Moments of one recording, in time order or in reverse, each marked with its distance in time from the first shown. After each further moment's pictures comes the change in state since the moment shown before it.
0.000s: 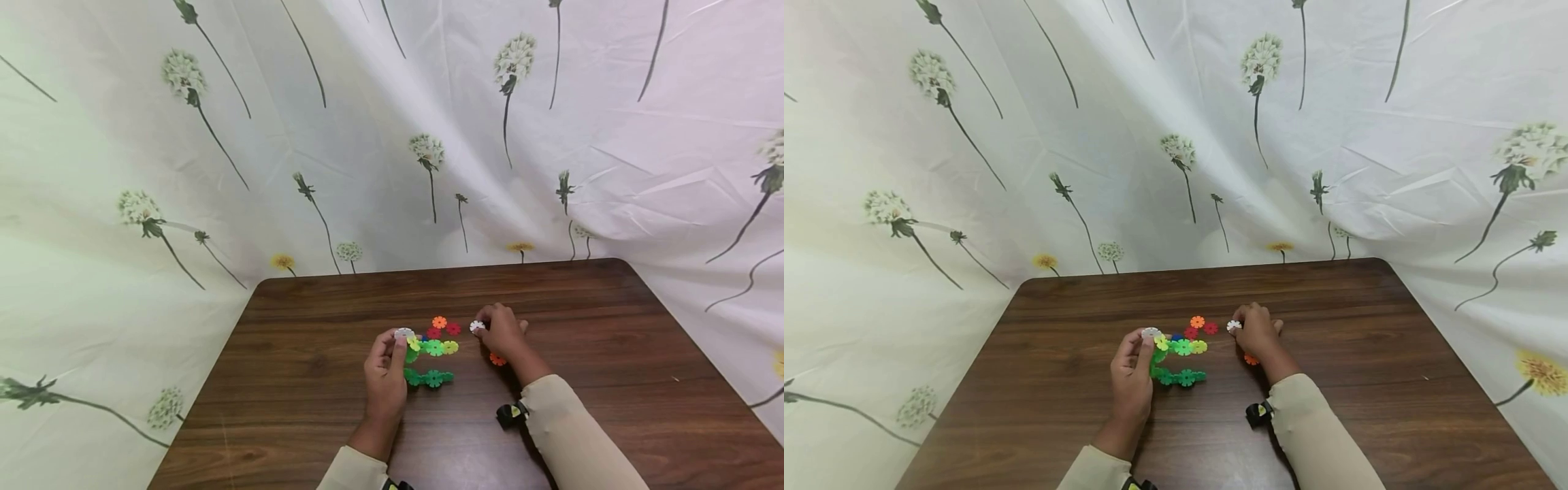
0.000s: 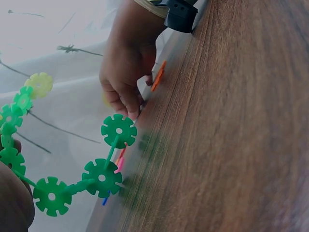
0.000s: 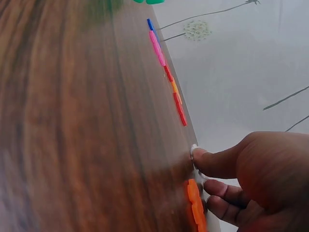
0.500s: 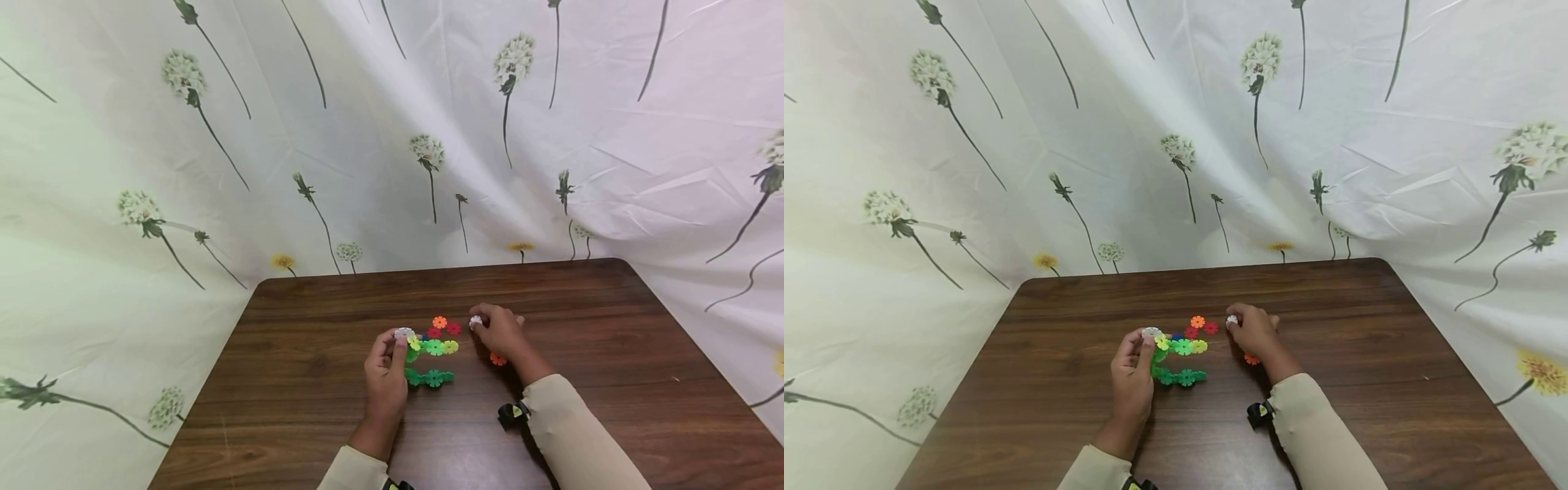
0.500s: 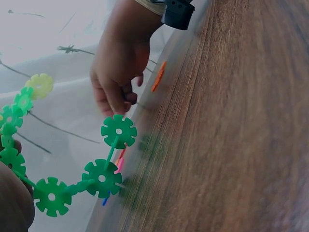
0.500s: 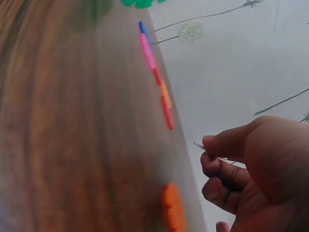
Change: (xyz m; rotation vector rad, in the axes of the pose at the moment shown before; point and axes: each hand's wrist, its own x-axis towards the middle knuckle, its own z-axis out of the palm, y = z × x) left_hand 0.001 -0.001 0.000 0.010 -0.011 -0.003; right_hand -0.001 -0.004 -0.005 0.059 0.009 -0.099
